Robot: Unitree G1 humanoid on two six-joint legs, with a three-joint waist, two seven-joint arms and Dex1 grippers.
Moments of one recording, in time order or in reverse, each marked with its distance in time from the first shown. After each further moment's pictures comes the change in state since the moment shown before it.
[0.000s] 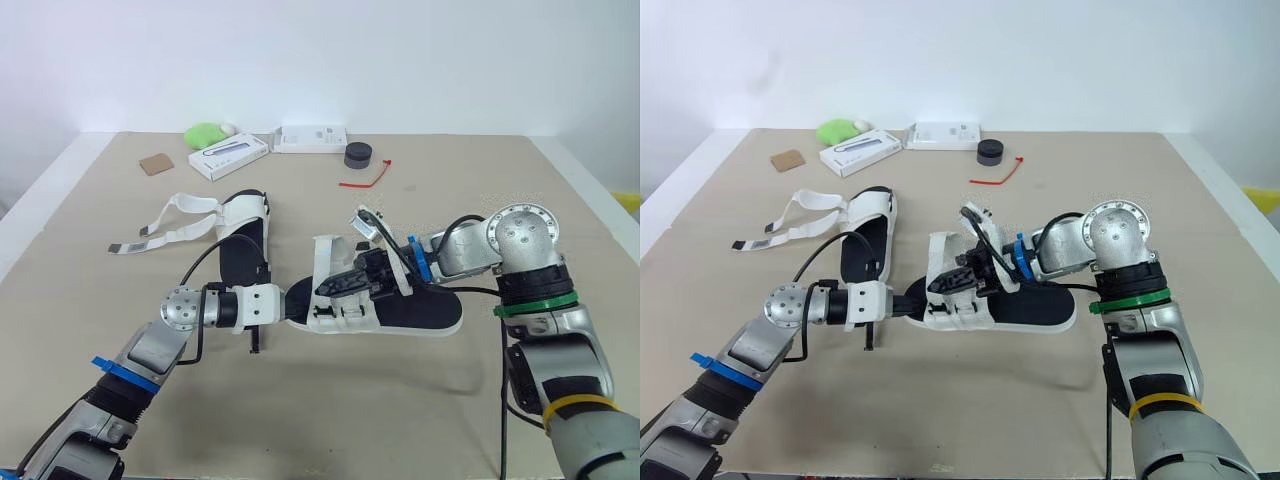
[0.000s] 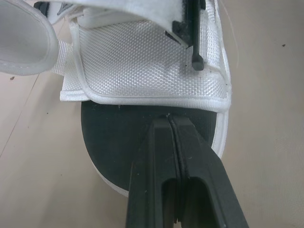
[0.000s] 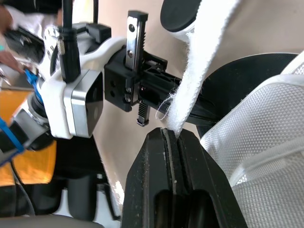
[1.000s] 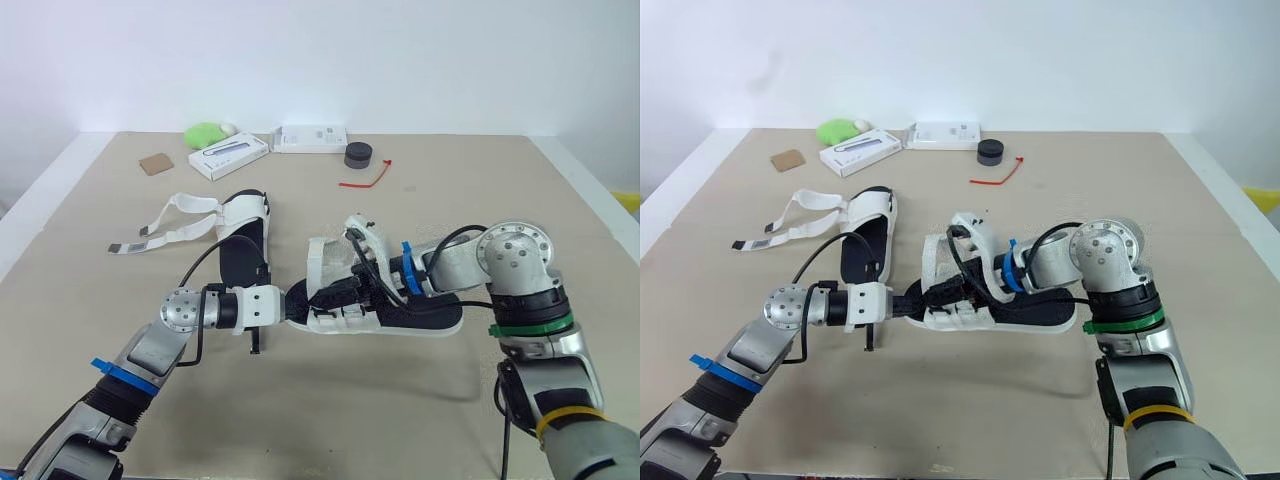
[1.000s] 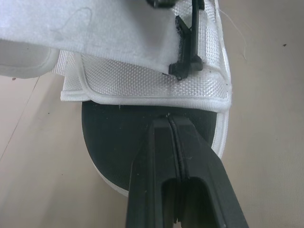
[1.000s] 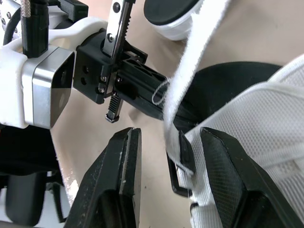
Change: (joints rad) left arm 0.008 0.001 -0.003 -0.011 0.004 0.000 0.010; right arm 0.085 0.039 0.002 -0.353 -0.329 -0.019 0.147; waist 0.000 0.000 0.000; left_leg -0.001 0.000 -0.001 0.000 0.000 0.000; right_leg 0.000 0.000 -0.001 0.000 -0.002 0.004
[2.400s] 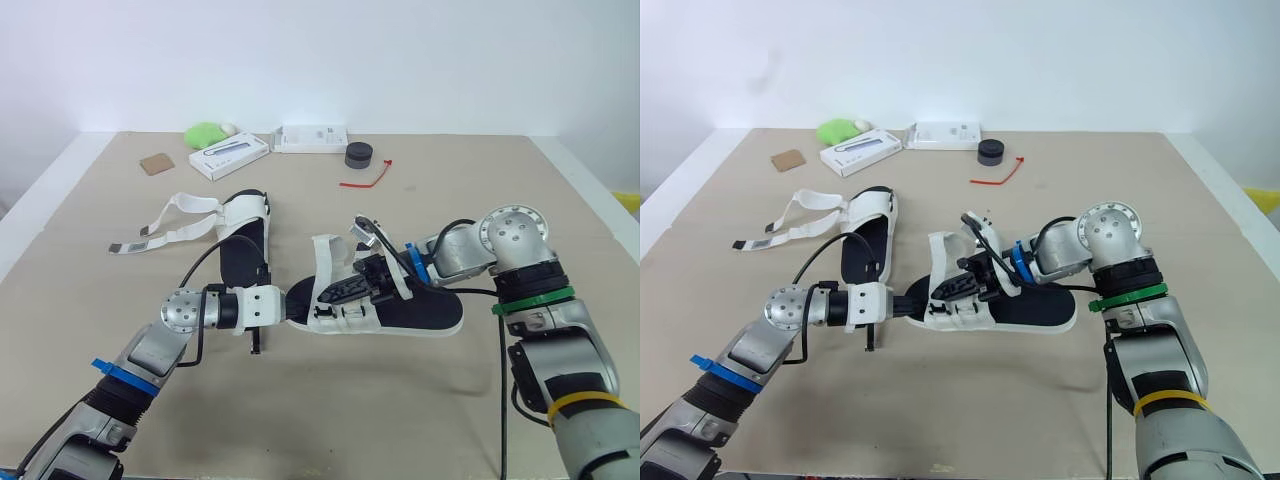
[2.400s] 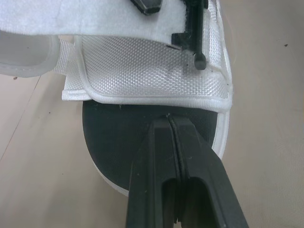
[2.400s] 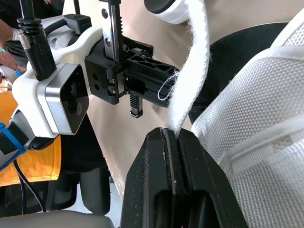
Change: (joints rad) left arm 0.000 -0.001 -0.002 0.000 0.000 0.000 0.008; right arm -0.102 -0.073 0.090 0.393 0.353 0.012 -0.131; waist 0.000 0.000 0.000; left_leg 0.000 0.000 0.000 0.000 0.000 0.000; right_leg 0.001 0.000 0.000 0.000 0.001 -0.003
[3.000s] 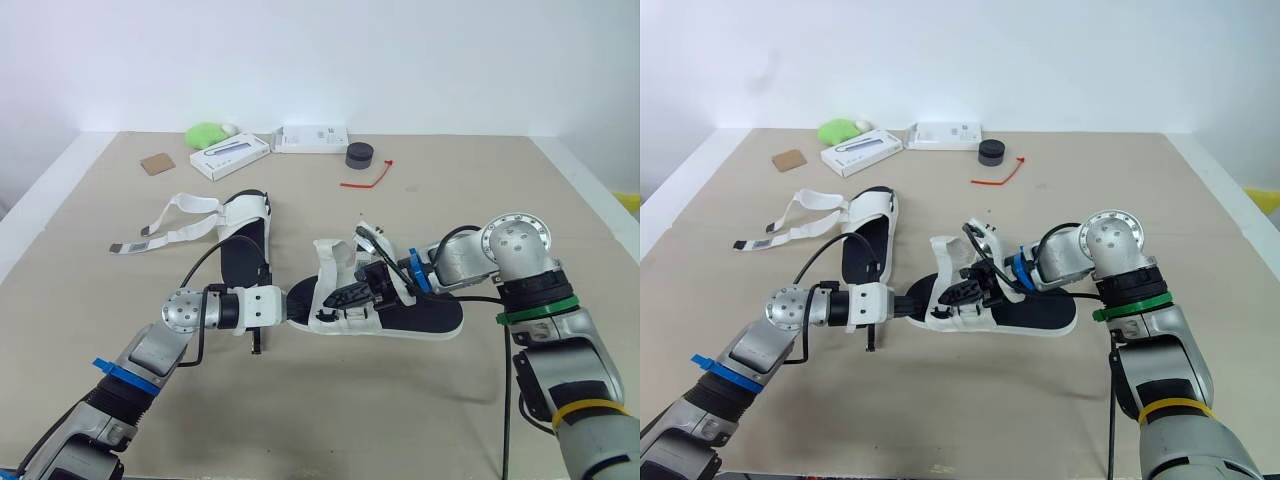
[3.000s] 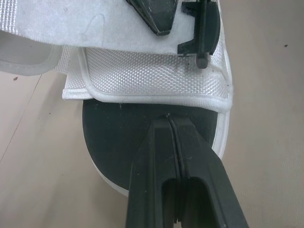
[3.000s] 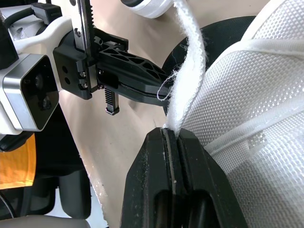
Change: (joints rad) left arm -0.002 -0.001 -0.007 0.001 0.000 -0.001 0.006; right arm 0.050 -0.017 0.003 -0.098 -0.081 -0.015 -0.003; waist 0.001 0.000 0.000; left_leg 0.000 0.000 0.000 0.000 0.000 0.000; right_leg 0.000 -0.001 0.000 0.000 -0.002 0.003
